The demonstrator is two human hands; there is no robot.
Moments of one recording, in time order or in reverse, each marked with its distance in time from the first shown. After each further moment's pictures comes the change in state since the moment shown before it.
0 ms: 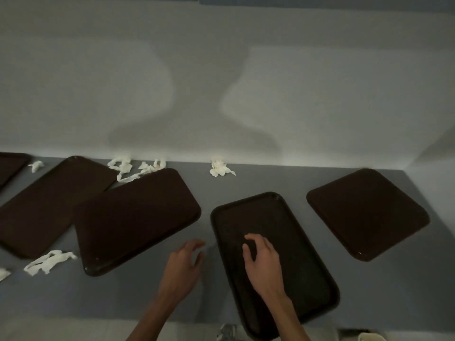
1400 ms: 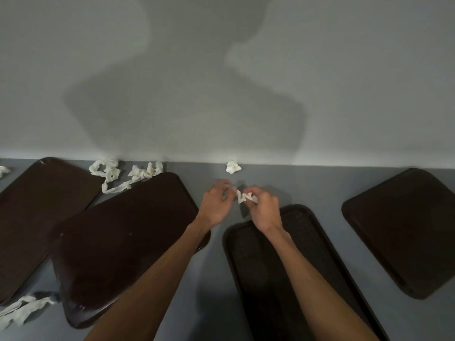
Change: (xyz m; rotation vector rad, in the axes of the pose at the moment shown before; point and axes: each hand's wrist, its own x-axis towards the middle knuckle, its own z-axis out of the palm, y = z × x) left_hand 0.287 0.011 0.034 -0.188 -0.159 -0.065; right_hand 0.265 -0.022 0.071 0.014 -0.060 -0.058
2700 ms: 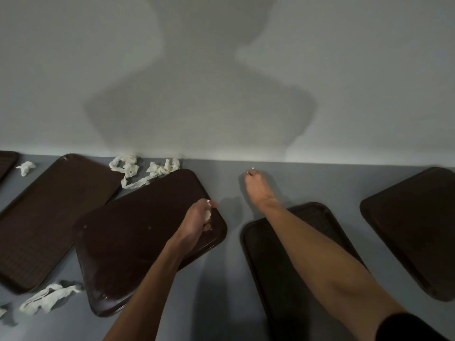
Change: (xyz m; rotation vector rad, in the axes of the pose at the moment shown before) left_hand -0.070 -0.031 -0.072 -0.573 -0.024 -0.409; right_hand 0.082 -0.011 0.066 -0.552 -0.201 -0.145
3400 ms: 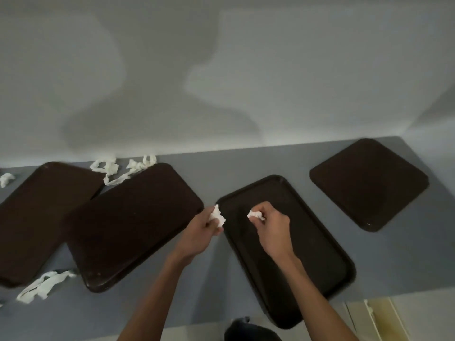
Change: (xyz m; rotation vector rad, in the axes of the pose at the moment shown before) left_hand -0.120 -0.055 0.050 0.277 -0.241 0.310; right_hand -0.306 0.000 -0.056 0.659 0.318 0.319
